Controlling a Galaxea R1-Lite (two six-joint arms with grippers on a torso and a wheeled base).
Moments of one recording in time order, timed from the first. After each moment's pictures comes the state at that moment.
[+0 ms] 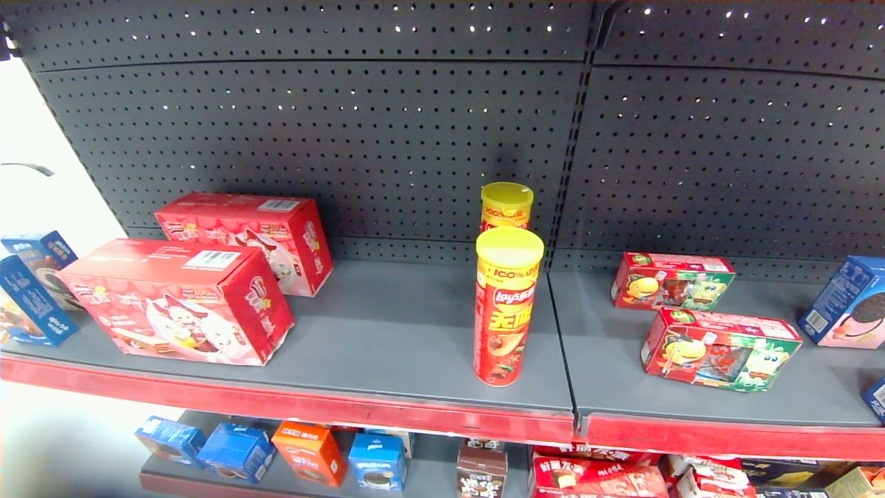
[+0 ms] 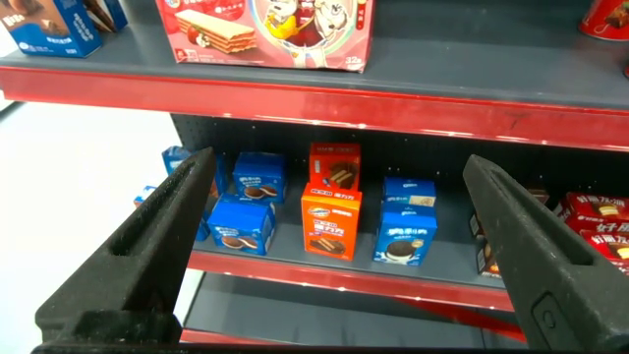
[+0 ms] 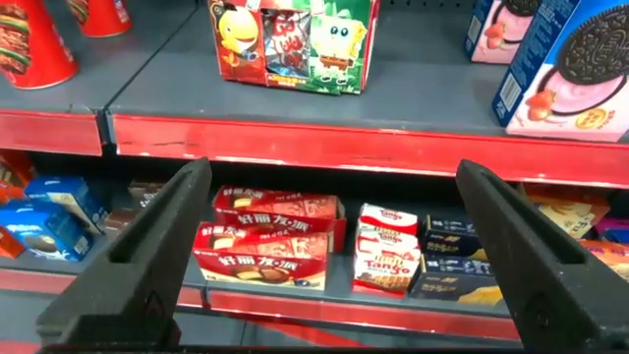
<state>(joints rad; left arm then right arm) 0.00 0.00 0.00 0.00 0.03 -0.02 0.00 0.00 0.00 0.00 -0.01 -0.01</state>
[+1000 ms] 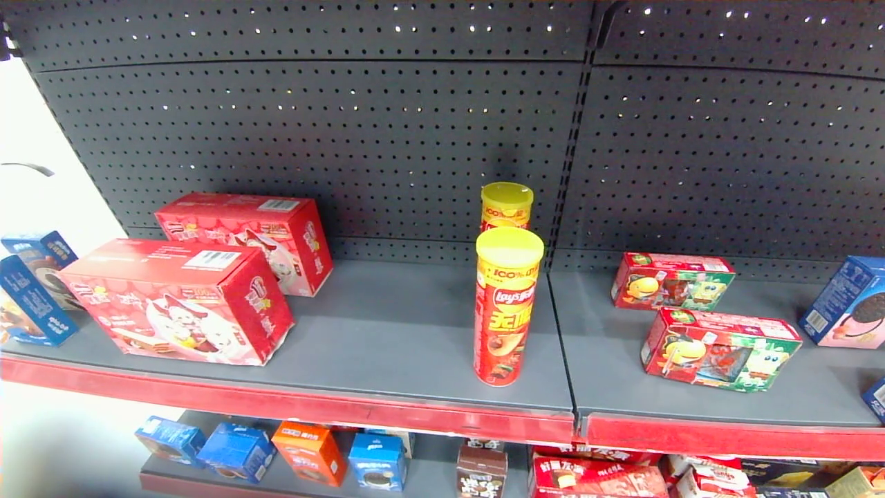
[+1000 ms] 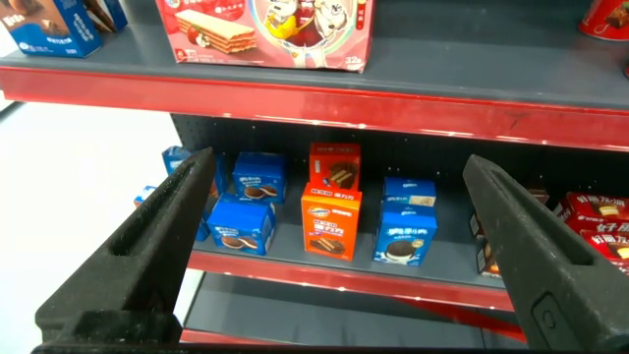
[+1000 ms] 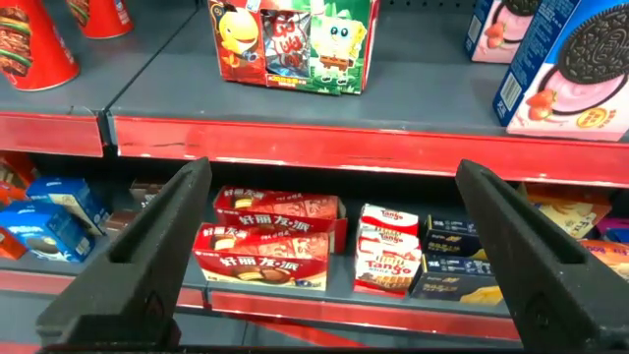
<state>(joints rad) 0.00 0.00 0.00 0.00 0.03 -0.02 0.00 0.00 0.00 -0.01 -0.01 0.00</state>
